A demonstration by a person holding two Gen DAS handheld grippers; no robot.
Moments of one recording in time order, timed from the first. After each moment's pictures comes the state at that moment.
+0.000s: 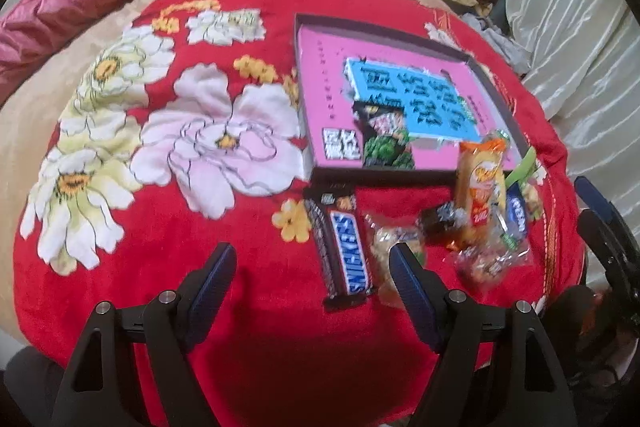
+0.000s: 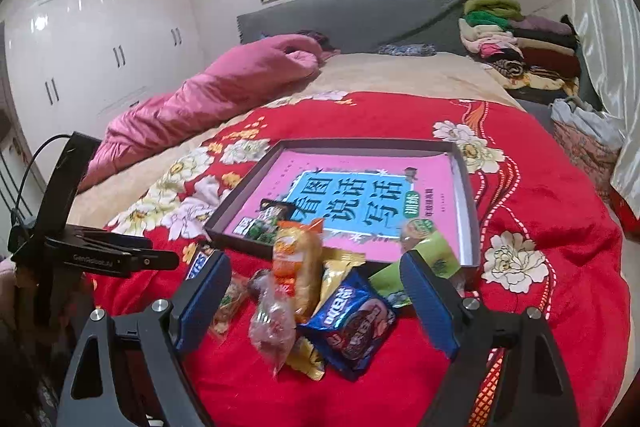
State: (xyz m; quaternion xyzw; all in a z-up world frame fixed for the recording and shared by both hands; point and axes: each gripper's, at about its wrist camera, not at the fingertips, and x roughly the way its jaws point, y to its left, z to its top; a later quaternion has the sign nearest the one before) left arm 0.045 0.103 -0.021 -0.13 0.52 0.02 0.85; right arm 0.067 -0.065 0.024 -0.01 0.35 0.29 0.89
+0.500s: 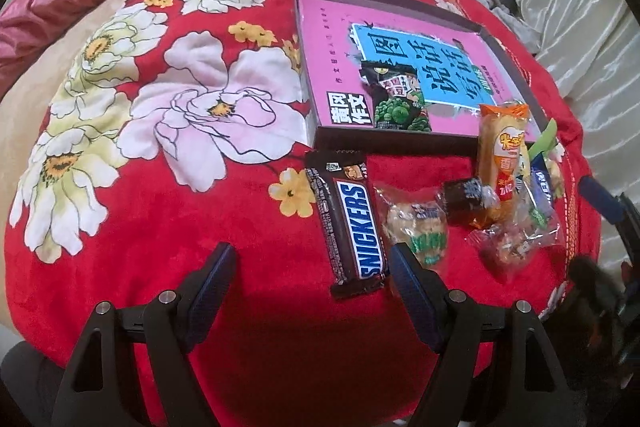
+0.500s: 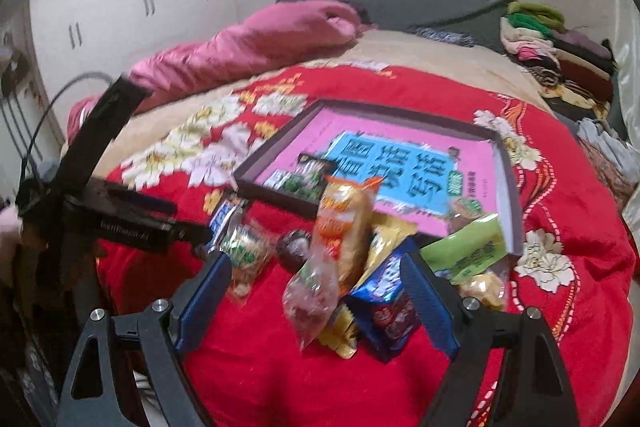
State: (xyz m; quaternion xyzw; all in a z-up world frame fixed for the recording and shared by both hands) left arm 0.049 0.093 -0.046 -0.11 0.55 0.03 0.83; right arm 0.049 -0.026 0.001 -0.09 0.38 0.34 0.86
